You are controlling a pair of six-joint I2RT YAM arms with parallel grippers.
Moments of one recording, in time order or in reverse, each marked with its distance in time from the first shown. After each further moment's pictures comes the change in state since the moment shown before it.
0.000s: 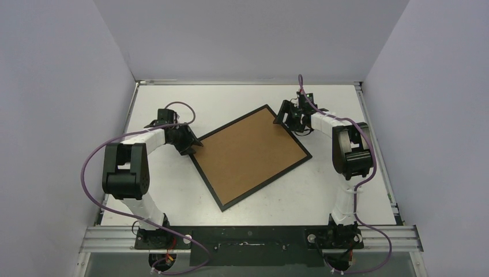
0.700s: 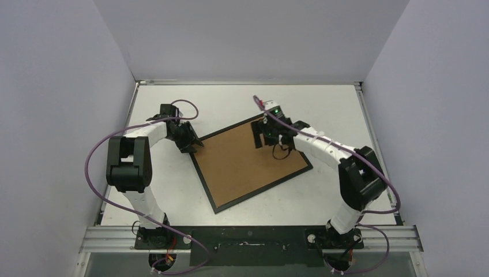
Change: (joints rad) left arm -0.009 0.088 0.118 -0.121 0.006 0.076; right arm 0.292 -0.300 -0.149 -0.182 0.292 -0.245
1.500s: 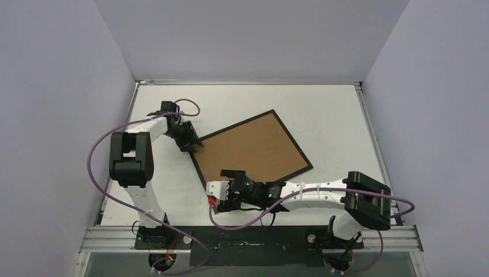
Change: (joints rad) left arm 0.003 0.078 0.107 -0.127 0.024 0.064; right arm 0.764 -0.219 -0.378 0.417 0.087 -0.737
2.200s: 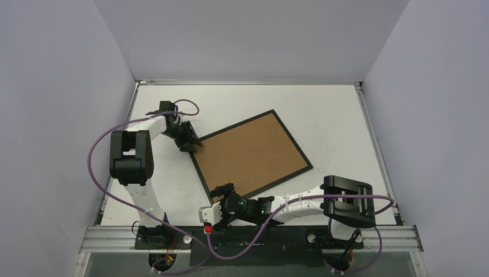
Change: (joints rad) left arm 0.017 0.028 0.023 -0.027 0.039 0.015; right arm 0.154 0.132 -0.072 0.293 0.060 -0.239
